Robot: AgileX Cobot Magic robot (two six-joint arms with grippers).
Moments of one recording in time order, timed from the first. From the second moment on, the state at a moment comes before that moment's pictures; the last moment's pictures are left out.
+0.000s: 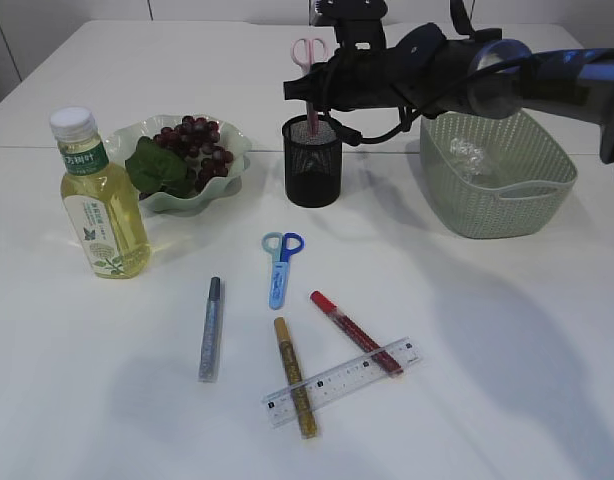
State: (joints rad) left arm -0.24 0.77 -0.68 0.20 0.86 -0.12; right arm 0.34 2.40 -2.03 0.81 0.19 -0.76
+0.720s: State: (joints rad) left arm -0.24 0.77 -0.68 0.20 0.86 -0.12; right arm 0.34 2.40 -2.03 0.81 0.24 -0.76
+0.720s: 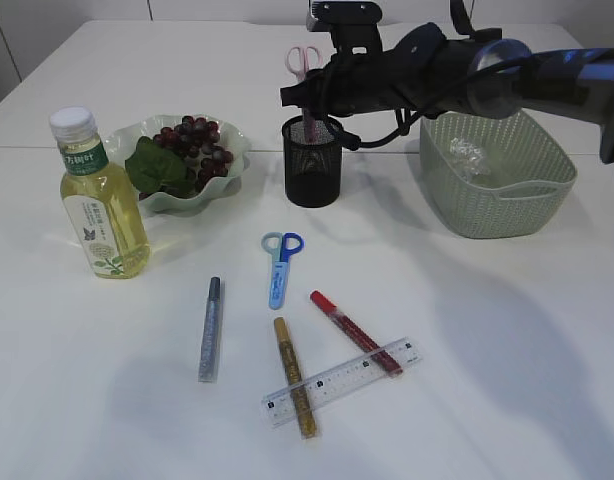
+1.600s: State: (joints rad) left arm -0.24 0.77 -0.68 0.22 0.86 -0.12; right arm 0.34 2.33 -2.03 0.80 0.38 -0.76
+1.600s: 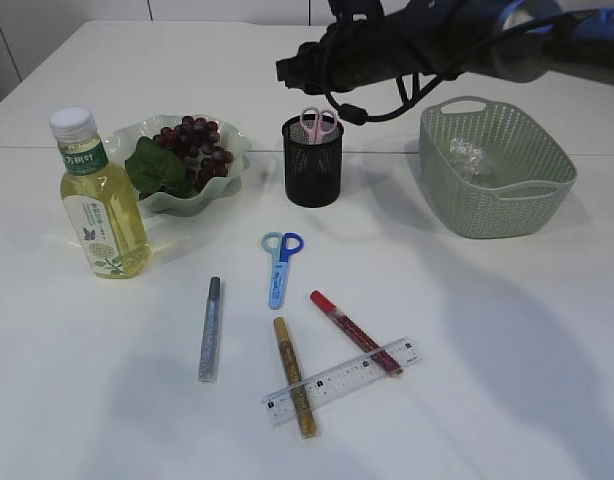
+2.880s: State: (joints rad) left arm -0.24 0.77 -0.68 0.20 0.89 -0.12; right arm 0.26 2.15 -2.03 0.22 1.23 -0.15
